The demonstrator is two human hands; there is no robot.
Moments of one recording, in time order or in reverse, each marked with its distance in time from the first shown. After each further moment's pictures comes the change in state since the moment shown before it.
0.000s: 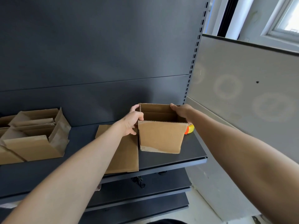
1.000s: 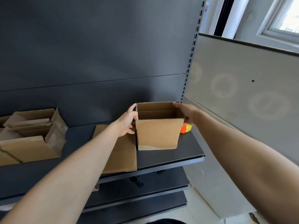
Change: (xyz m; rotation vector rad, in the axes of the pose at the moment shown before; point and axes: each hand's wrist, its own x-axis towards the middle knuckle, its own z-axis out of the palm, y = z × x) left_hand 0.002 -0.007 -0.007 -0.031 -0.032 0.021; right_hand -0.004 0.015 -0.018 0.348 -0.097 0.031
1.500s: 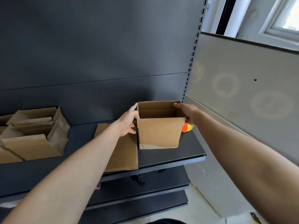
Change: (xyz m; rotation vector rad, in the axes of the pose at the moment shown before) left_hand 0.001 -0.005 -0.001 -0.043 -0.016 -0.001; right_hand 0.003 0.006 0.004 -0.003 0.047 -0.027
